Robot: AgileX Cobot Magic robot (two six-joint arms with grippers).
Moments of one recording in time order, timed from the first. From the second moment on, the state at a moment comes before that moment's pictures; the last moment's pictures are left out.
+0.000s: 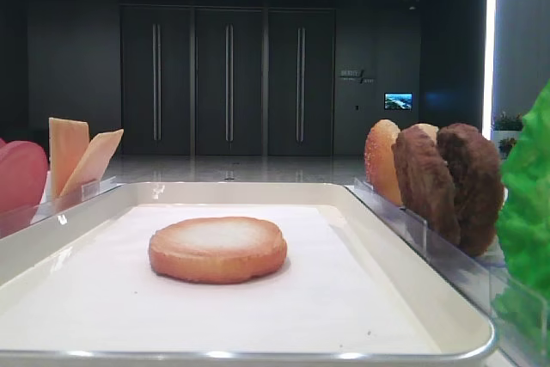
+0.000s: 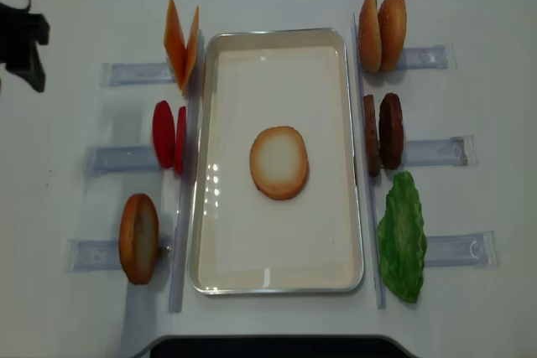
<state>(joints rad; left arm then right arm) 0.13 1.49 -1.26 0.12 1.21 -0.08 -0.06 -0.01 -0.51 0.07 1.13 -0.04</state>
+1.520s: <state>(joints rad) 0.13 -0.02 -0.47 0.03 1.11 0.04 -0.06 -0.01 -0.51 0.07 1.13 -0.04</state>
